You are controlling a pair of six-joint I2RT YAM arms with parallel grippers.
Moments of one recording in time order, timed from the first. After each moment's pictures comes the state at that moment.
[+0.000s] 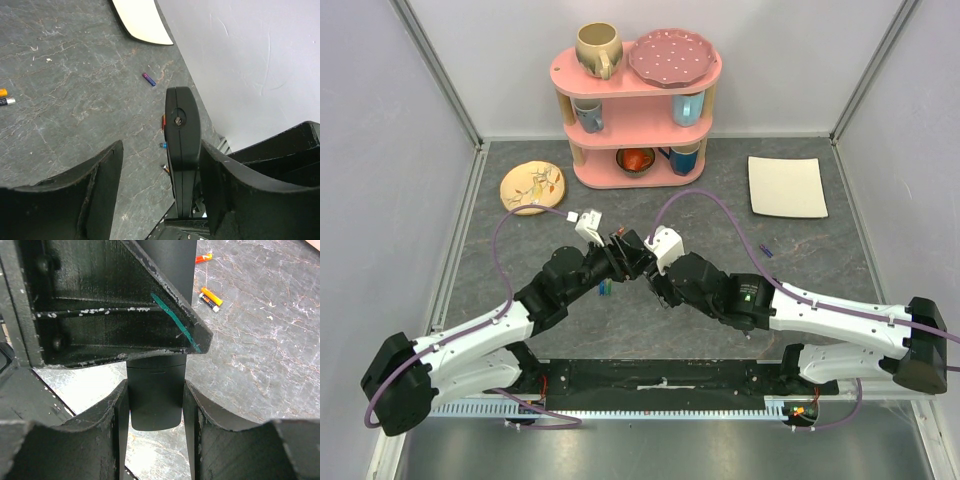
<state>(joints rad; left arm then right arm) -0.83 0.97 0.48 0.38 0.00 -0.84 1.21 1.18 0.94 -0.34 0.39 0.24</state>
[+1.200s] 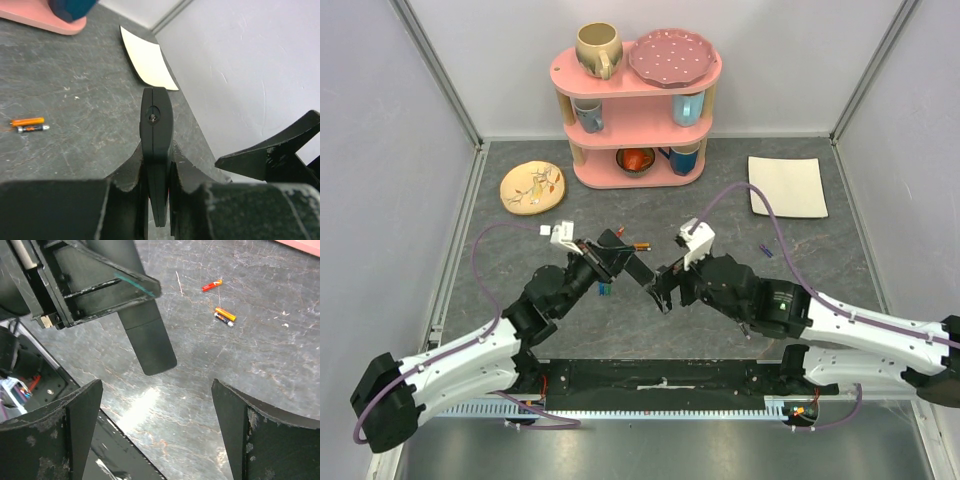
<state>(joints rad) -0.85 0.83 0.38 0.47 -0.20 -0.82 1.21 1.02 0.91 -0.32 0.37 0.36</state>
